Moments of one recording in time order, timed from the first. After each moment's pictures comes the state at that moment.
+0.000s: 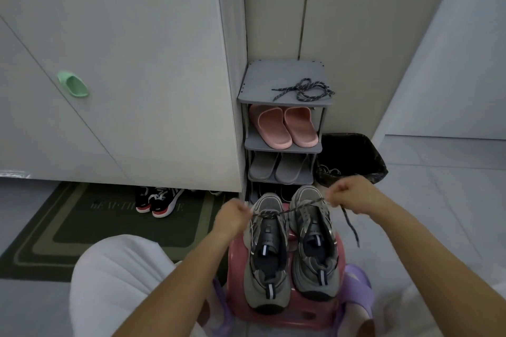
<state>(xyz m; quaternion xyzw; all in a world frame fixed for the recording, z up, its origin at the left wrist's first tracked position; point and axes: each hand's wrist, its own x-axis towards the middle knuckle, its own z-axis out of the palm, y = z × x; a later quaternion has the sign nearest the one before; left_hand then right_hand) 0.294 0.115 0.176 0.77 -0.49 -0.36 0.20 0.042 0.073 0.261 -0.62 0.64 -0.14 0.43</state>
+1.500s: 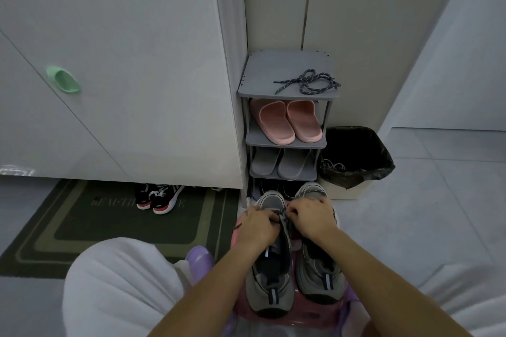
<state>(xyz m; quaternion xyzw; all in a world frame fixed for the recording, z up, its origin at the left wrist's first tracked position) 0.250 0.120 0.154 0.74 -0.58 -0.32 0.09 0.116 0.080 0.174 -0.80 0.59 0.02 0.12</state>
